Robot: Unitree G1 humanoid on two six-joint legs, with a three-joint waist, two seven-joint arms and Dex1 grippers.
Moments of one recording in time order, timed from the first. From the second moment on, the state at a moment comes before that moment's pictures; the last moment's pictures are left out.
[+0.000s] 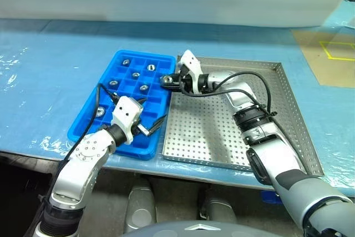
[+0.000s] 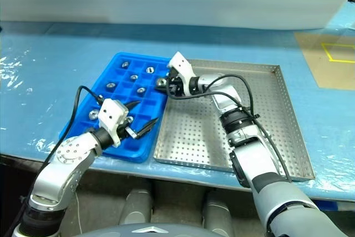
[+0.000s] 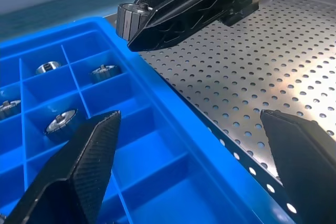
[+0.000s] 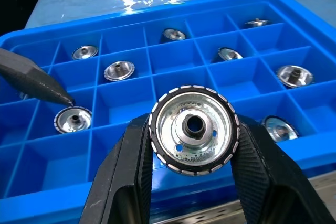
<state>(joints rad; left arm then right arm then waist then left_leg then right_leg) -0.01 0.41 -0.05 -0.57 -0.24 0.51 -0.49 -0.94 -0.22 0.23 0.52 0.14 0.43 0.98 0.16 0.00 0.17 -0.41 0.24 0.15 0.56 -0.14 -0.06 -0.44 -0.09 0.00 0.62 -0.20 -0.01</state>
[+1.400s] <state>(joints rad) 0.04 0.43 -0.01 -0.67 -0.25 0.56 -0.43 -0.94 -0.18 0.33 0.57 0.01 0.42 1.00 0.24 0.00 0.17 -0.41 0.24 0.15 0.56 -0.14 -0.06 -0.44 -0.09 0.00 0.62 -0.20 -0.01</state>
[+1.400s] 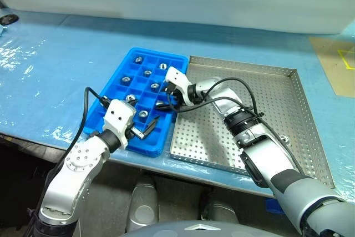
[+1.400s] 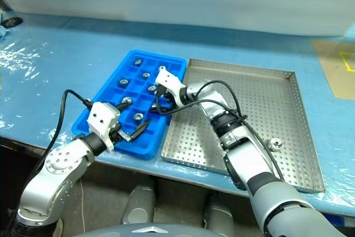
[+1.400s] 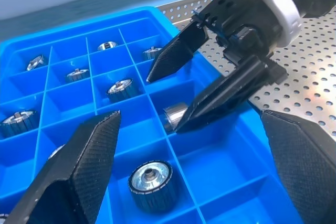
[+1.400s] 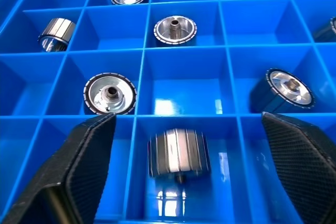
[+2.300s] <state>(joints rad) -0.39 0.33 -0.24 -0.17 -0.25 0.36 -0.72 -0.43 -0.56 -0.06 -0.07 0.16 0.78 0.77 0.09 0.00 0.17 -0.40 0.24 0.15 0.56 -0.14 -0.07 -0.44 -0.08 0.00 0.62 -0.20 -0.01</state>
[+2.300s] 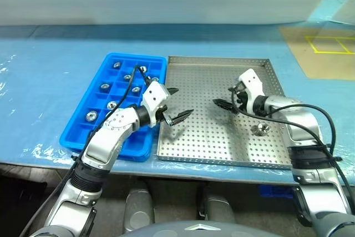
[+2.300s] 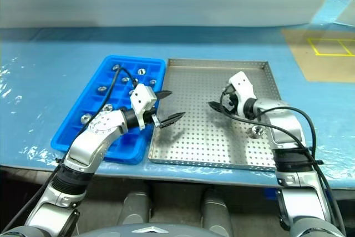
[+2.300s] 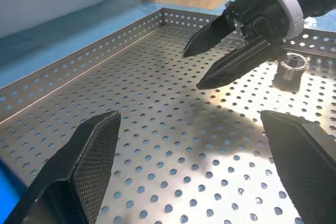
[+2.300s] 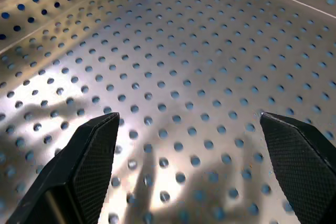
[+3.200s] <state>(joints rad) -0.51 0.23 -0.29 0.04 -0.24 0.26 -0.90 -0.01 -0.60 -0.30 -0.49 0.36 1.03 0.57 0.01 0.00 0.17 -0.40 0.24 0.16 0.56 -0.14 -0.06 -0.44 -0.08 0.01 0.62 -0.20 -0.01</state>
